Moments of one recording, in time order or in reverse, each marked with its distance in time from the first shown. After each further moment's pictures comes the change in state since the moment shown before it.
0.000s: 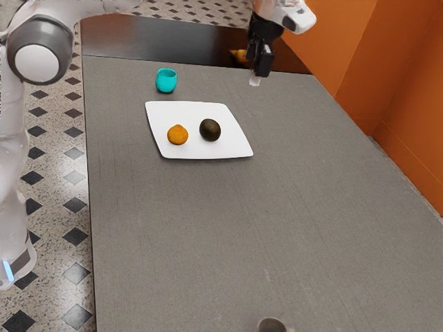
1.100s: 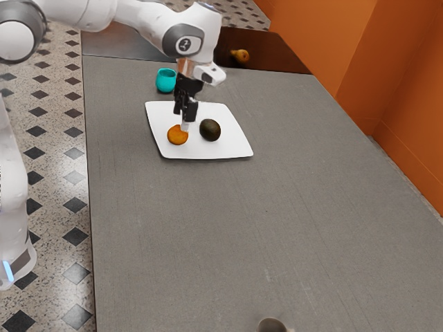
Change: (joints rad) arm 0.444 -0.262 0.006 -0.931 -0.203 0.553 0.213
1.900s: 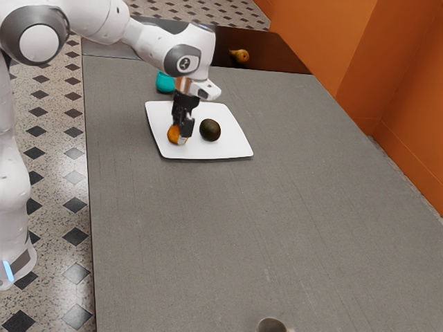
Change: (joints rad) arm 0.043 0.132 -0.005 -0.019 -0.074 0.123 0.088
